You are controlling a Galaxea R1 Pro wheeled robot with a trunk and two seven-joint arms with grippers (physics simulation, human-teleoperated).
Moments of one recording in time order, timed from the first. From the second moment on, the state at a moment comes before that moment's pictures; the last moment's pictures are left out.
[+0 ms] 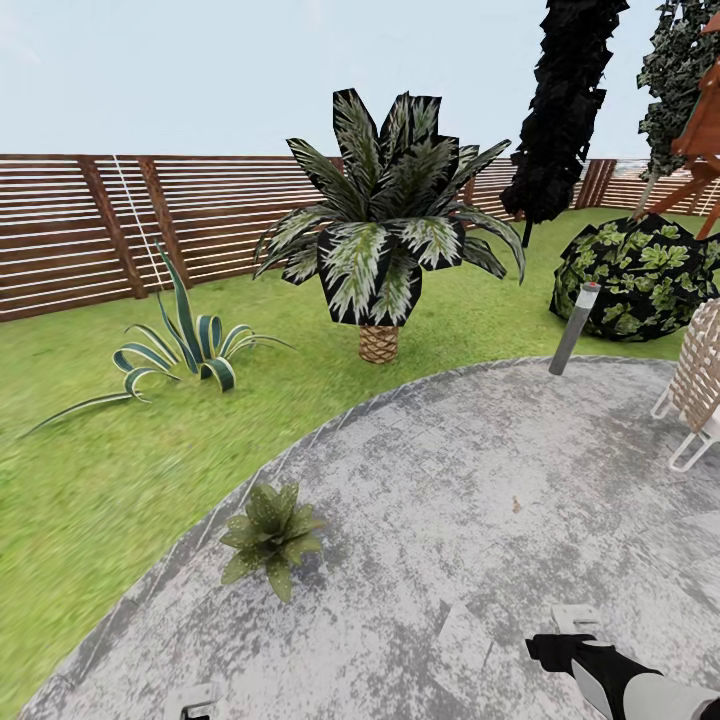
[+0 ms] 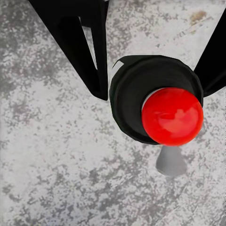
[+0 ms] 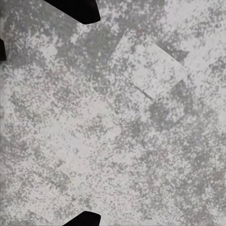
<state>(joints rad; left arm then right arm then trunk) -0.44 0.04 1.17 -0.07 -1.04 -0.21 0.03 -0.67 -0.21 0.68 0.00 -0.66 0.01 0.04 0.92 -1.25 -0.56</state>
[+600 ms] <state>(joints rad) -0.44 0.04 1.17 -0.07 -1.04 -0.21 0.03 -0.67 -0.21 0.68 0.00 -0.65 0.01 0.04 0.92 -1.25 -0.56</state>
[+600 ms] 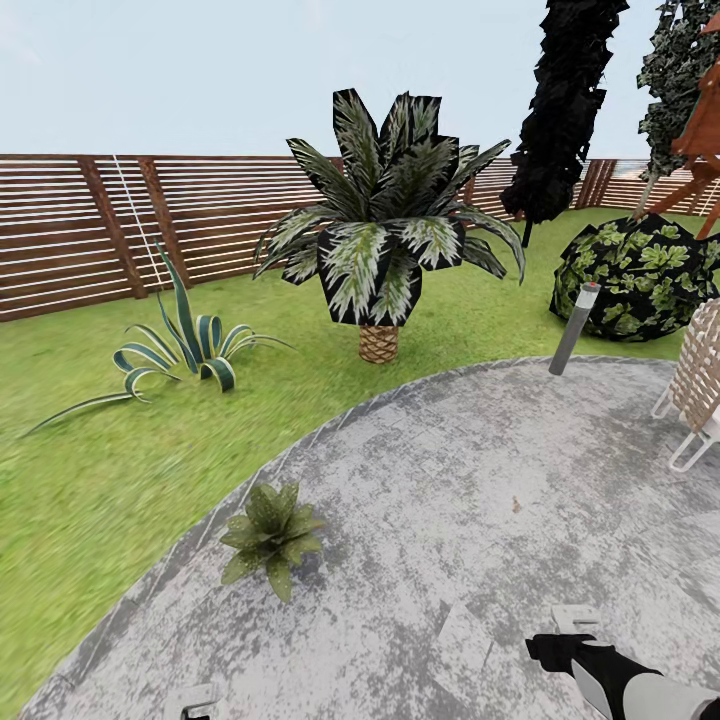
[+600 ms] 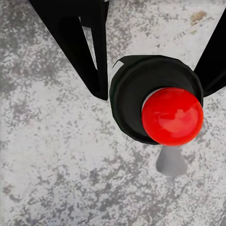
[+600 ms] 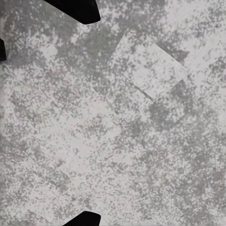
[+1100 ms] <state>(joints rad) -0.44 0.04 1.17 -0.07 -1.04 -0.21 0.03 -0.67 -0.21 0.68 0.00 -0.65 0.01 0.04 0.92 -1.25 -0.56</state>
